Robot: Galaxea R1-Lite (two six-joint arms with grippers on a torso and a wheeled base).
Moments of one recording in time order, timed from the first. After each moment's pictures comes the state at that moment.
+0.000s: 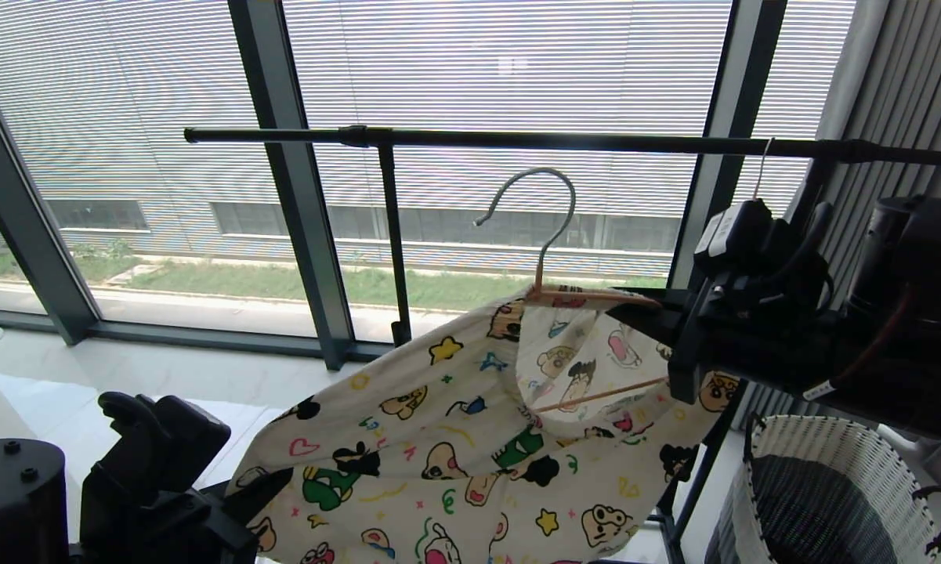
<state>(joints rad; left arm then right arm) -0.47 1.21 -0.20 -0.55 0.08 0.17 0.70 1.54 -0.79 -0.66 0.24 -0.42</state>
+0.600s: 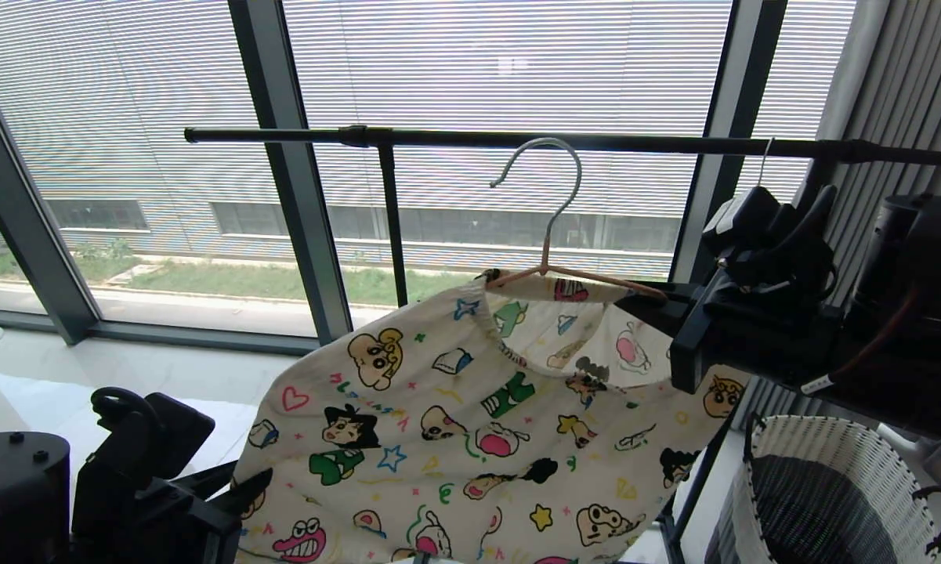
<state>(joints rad) -0.35 1.23 -0.18 -0.55 0.09 0.18 0.70 1.53 -0.79 -0.66 0.18 -0.32</state>
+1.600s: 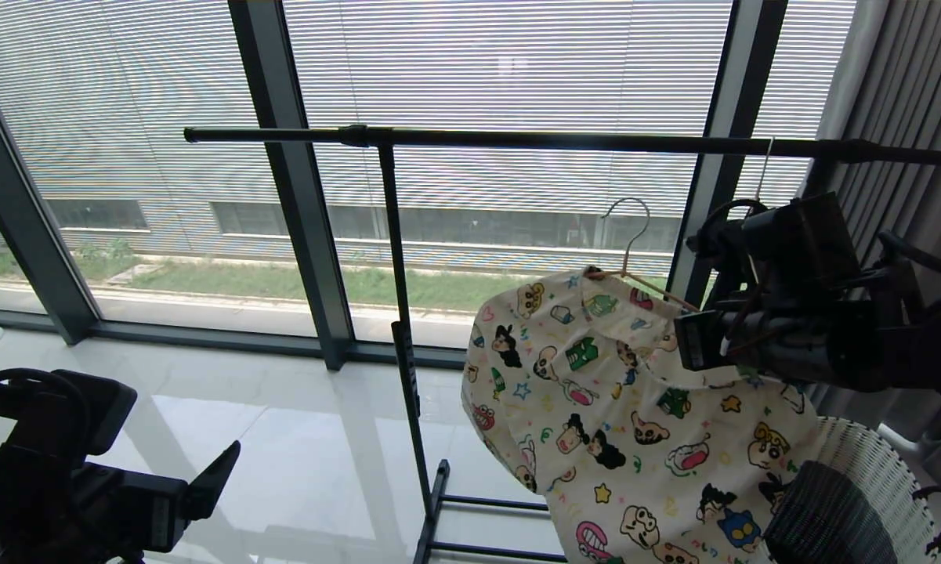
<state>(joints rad) -0.35 1.13 -0.20 -0.55 0.44 0.18 0.62 1.67 -1.10 0.03 -0.41 0.20</state>
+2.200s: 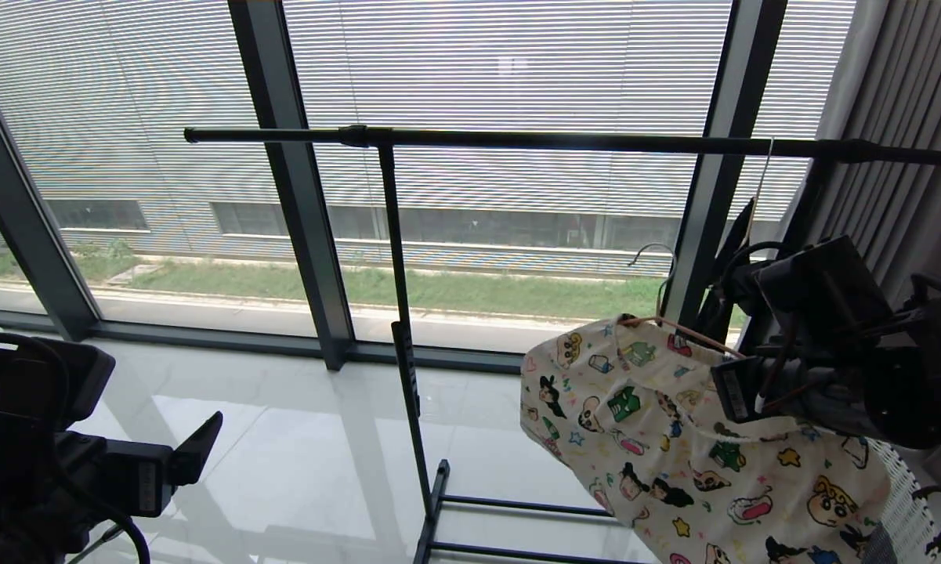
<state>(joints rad) -0.28 1.14 -0.26 -0.55 0.44 0.20 0.65 1.58 -0.99 0.18 -0.55 0.24</state>
